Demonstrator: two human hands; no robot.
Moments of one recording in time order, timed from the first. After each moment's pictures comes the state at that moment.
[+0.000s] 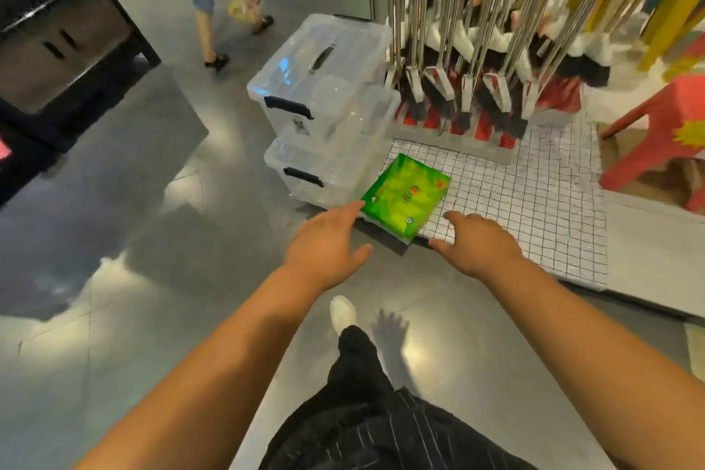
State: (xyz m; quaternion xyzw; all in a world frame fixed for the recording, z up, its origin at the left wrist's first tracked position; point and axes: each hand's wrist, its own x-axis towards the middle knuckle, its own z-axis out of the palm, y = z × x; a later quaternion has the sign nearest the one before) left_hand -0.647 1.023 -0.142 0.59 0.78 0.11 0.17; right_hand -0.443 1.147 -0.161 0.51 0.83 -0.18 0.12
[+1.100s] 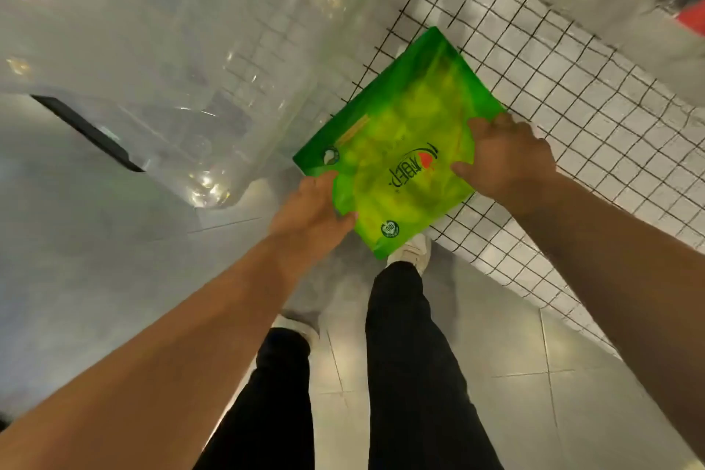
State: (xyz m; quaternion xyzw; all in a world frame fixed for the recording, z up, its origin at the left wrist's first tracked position) left_hand -0.764 1.478 -0.639 0.25 0.86 -0.01 0.45; right_hand -0.613 1.684 -0.673 0.39 0.85 -0.18 0.30
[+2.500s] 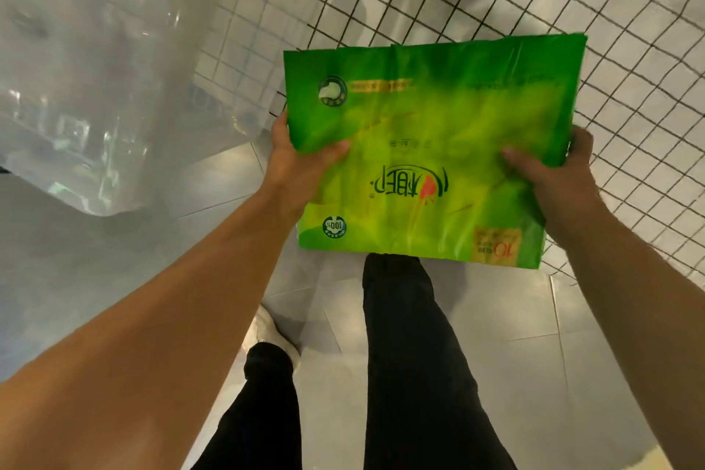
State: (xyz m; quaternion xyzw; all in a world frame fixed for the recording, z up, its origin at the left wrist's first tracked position) left_hand -0.748 1.500 -0.749 -0.06 0.80 0.34 0.49; right_hand -0.486 1.665 -0.754 0.68 0.39 -0.62 -0.01
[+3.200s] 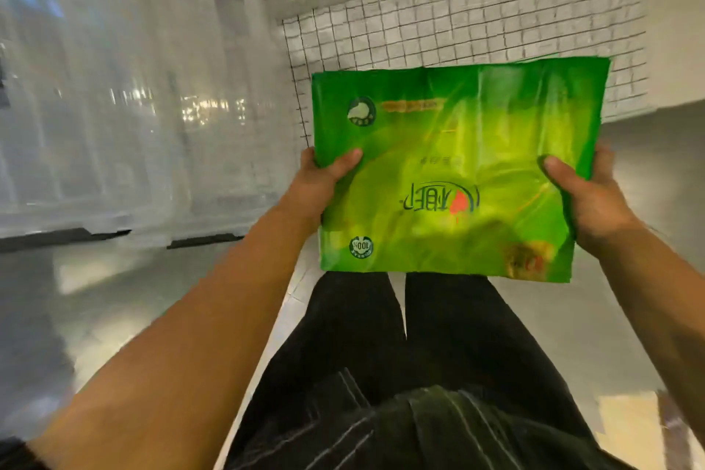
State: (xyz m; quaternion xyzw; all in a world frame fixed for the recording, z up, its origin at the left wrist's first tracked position) left_hand -0.784 1.477 -0.451 0.14 0.68 0.21 0.69; right_hand -0.455 1.435 -0.416 0.74 0.20 -0.54 -0.33
